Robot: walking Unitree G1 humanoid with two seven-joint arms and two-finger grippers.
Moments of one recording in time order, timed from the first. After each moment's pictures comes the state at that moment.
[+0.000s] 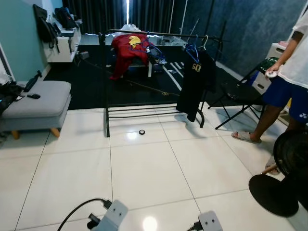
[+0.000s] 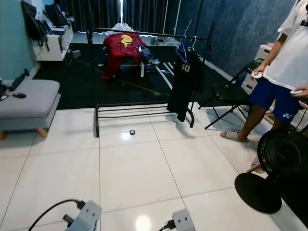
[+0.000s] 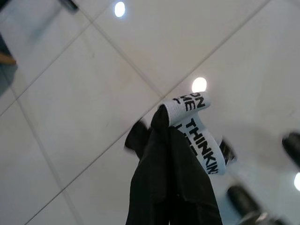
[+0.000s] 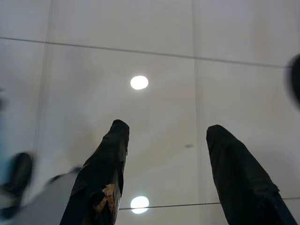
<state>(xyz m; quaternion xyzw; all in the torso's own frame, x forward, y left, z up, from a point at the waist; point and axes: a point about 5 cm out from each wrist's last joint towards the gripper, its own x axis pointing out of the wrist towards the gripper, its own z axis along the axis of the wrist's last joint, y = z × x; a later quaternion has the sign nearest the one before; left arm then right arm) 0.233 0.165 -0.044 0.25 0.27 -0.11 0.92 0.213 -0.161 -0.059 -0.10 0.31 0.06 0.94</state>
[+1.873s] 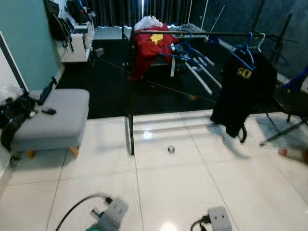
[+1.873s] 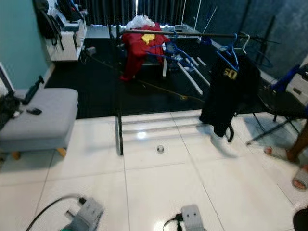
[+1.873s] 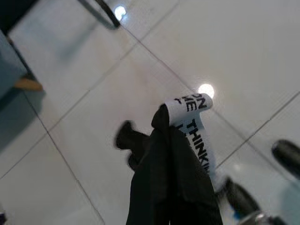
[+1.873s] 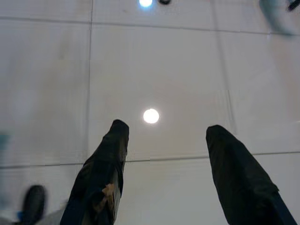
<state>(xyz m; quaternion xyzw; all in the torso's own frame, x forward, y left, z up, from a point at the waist) 0.243 0.162 -0.038 0.24 0.25 -0.15 0.93 0.220 -0.176 -0.050 -0.08 0.26 0.02 0.96</state>
